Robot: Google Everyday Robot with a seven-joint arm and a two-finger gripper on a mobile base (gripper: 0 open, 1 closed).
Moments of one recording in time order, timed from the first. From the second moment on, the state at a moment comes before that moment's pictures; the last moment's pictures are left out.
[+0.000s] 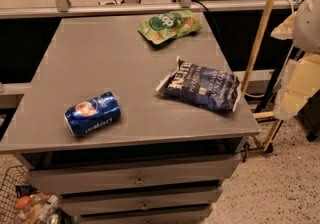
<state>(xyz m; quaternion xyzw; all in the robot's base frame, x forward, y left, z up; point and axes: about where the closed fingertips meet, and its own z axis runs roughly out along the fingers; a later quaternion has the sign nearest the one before) 0.438 -0.217 0.976 -0.60 0.78 -0.03 0.16</state>
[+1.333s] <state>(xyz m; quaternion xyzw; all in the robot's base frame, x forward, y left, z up) 0.516 -0.010 0.944 -0.81 0.57 -0.02 0.14</state>
